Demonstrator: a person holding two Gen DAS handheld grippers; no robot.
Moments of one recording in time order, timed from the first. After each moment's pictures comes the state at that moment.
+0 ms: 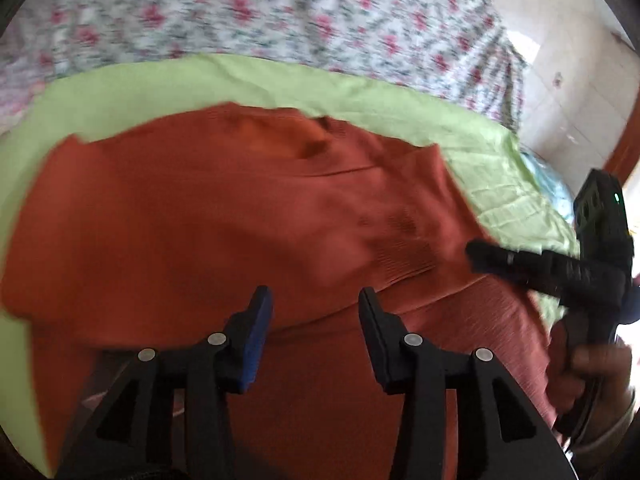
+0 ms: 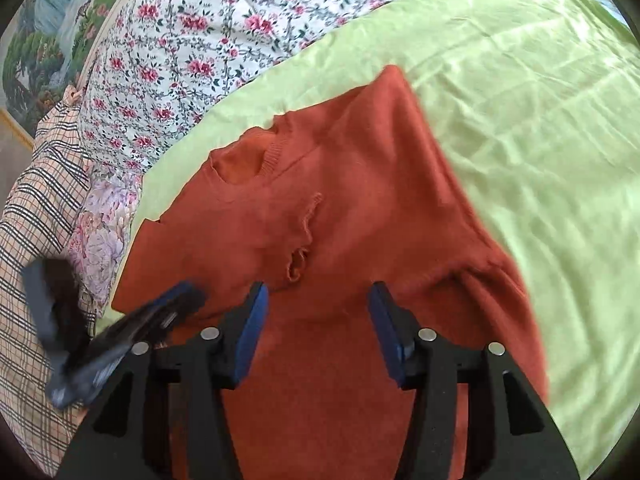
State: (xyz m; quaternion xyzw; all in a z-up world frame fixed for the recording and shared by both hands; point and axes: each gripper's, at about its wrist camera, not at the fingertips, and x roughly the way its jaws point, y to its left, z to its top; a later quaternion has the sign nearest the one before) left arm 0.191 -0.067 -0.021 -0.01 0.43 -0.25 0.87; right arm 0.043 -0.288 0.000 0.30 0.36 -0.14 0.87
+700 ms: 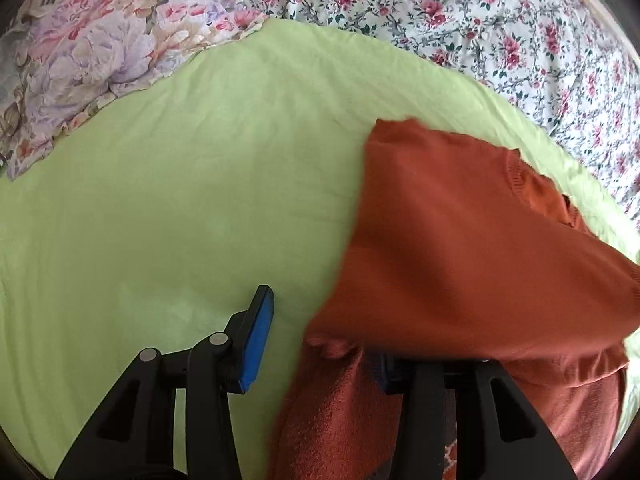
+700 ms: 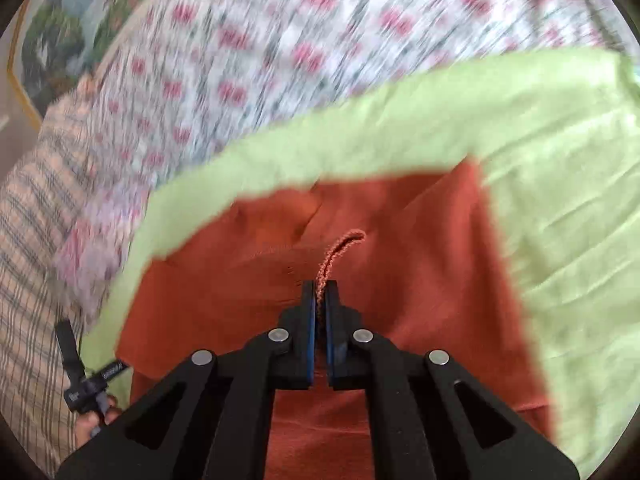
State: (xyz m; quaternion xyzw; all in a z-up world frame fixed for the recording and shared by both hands) left arm 0.263 0.094 -0.052 -0.08 0.45 0.00 0.89; right arm 0.091 -0.294 0.050 0.23 0.30 -0.16 0.91
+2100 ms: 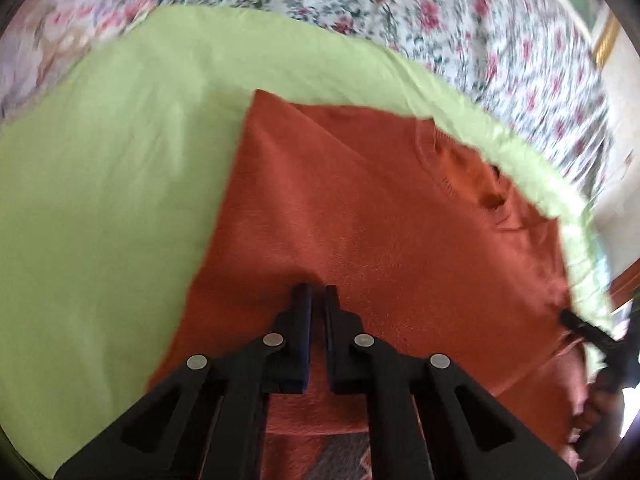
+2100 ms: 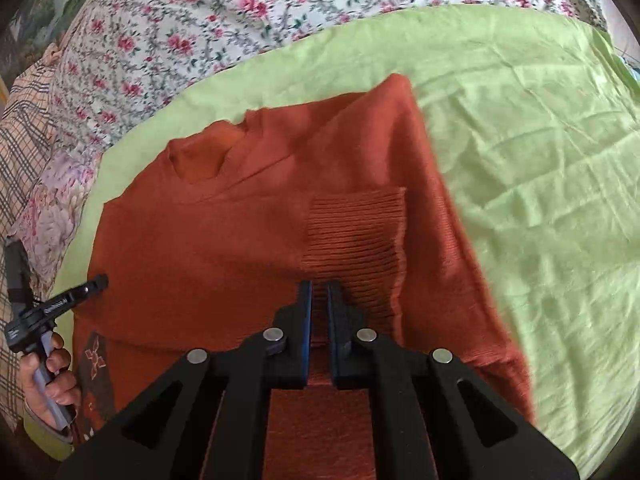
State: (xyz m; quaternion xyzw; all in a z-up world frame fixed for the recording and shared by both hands) left arm 0.298 0.063 -0.050 -0.10 0.48 -0.16 0.86; right arm 0.079 -0.308 -0.020 0.21 0.39 -0.19 0.88
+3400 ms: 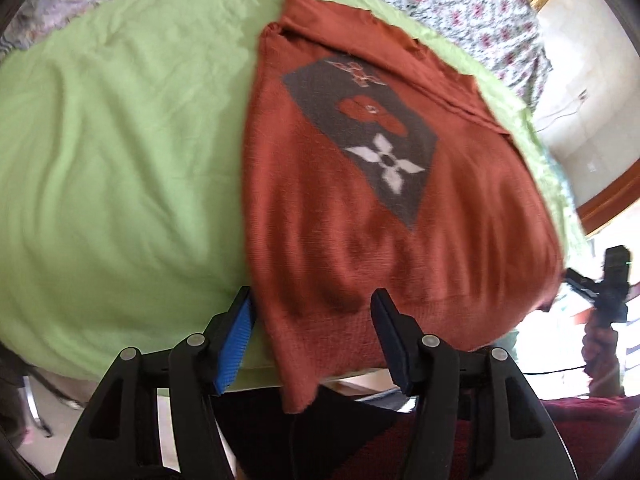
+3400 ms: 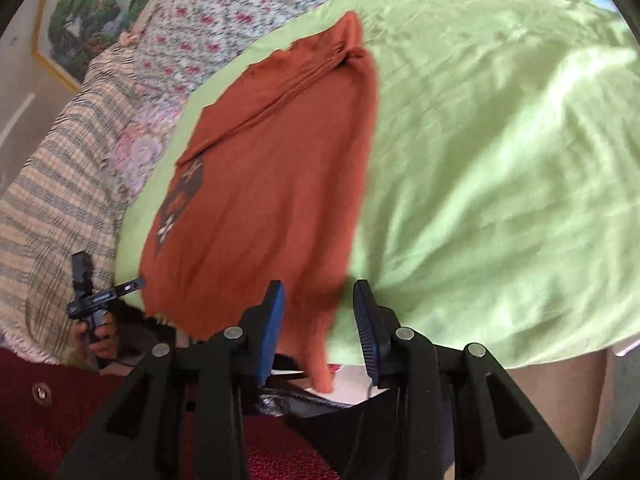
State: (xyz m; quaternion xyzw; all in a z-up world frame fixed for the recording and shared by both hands) left arm -0.016 0.174 -0.069 -0.08 0.53 -0.23 0.81; right arm -0.209 -0.220 -0.026 0.28 0.41 -0.05 0.87
